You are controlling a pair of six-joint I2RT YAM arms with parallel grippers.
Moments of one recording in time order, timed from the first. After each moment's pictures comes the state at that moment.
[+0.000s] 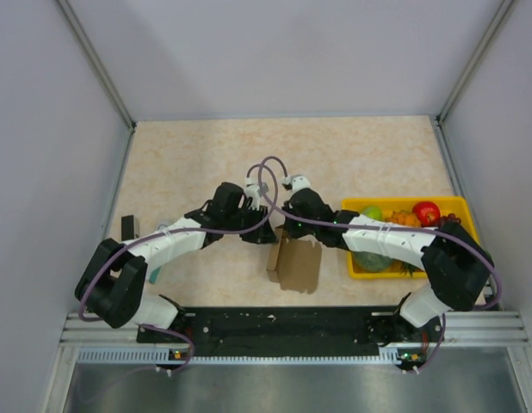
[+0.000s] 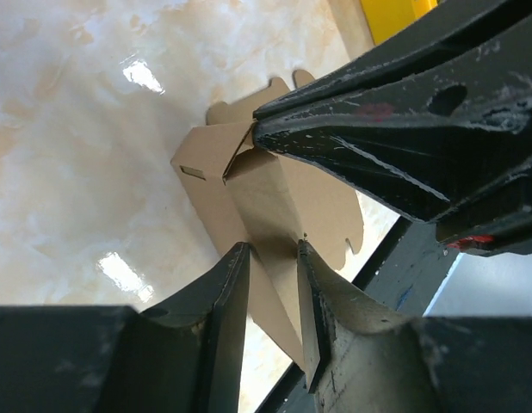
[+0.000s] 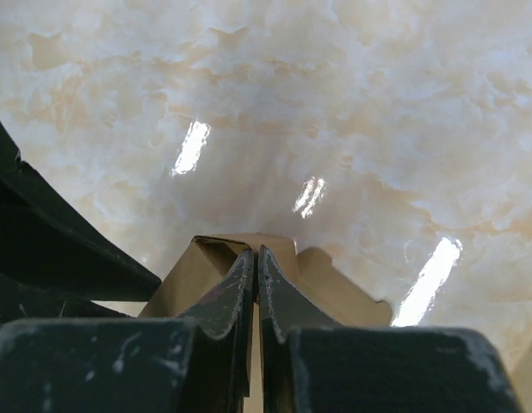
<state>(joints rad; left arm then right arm) -0.58 1.41 0.76 -0.10 0.53 -0.43 0.88 1.53 0.93 -0.12 0.14 0.41</state>
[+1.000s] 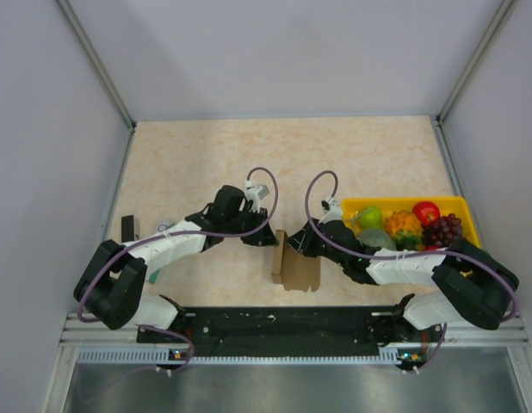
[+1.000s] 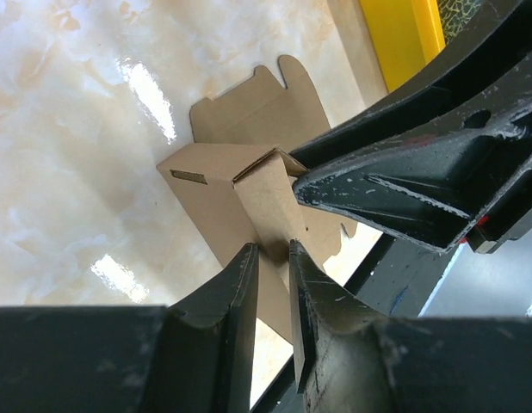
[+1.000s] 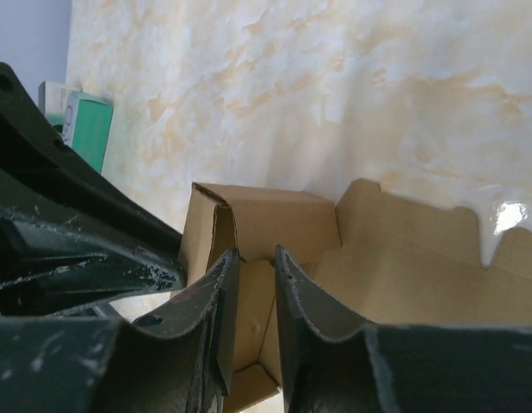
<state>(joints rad) -0.60 1.40 0.73 -0.06 0.52 -0.46 0.88 1.36 0.44 0.47 0.12 0.93</state>
